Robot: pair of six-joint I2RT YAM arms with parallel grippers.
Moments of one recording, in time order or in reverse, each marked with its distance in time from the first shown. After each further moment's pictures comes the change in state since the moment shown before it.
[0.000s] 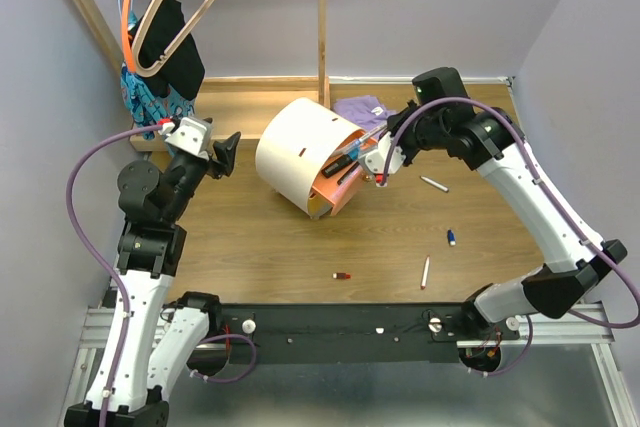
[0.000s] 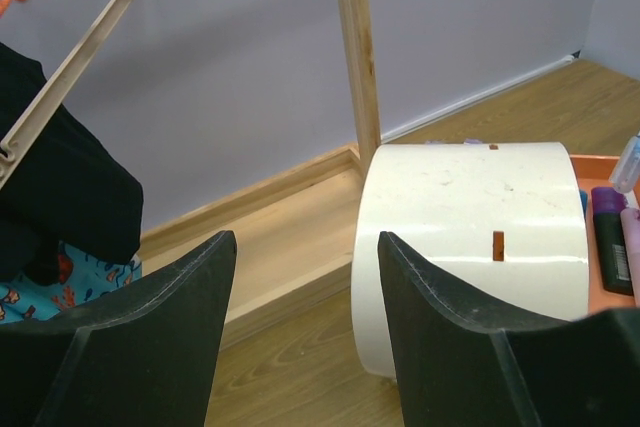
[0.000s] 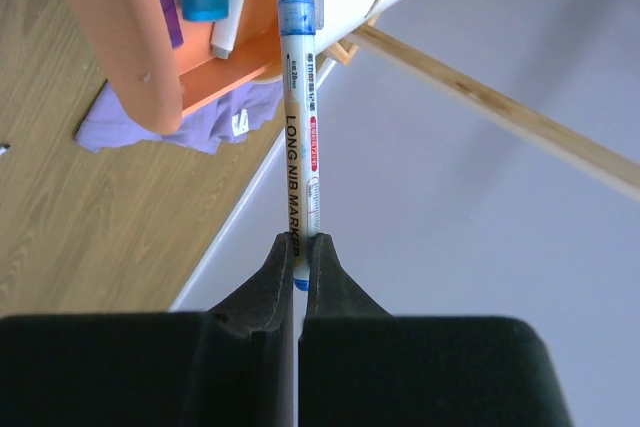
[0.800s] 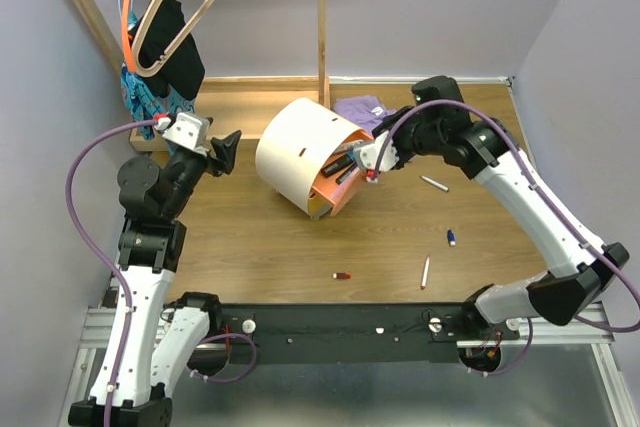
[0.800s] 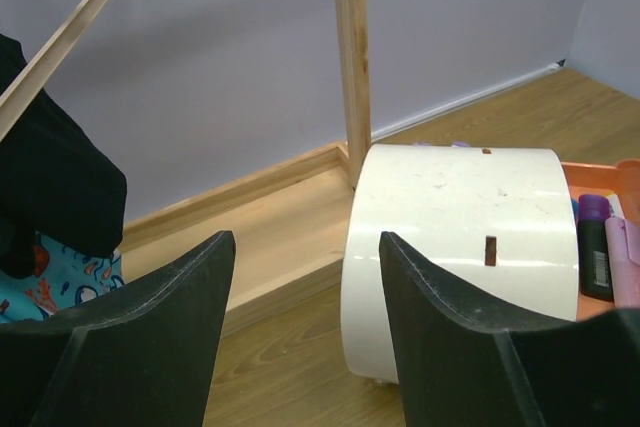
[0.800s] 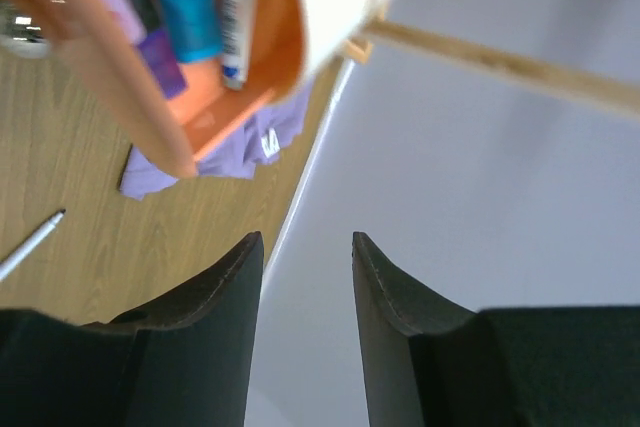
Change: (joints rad) left arm 0.036 0.016 -0.006 0.017 0.029 -0.062; right arm -0.007 -0.034 -0.129 0.111 -0.036 0.135
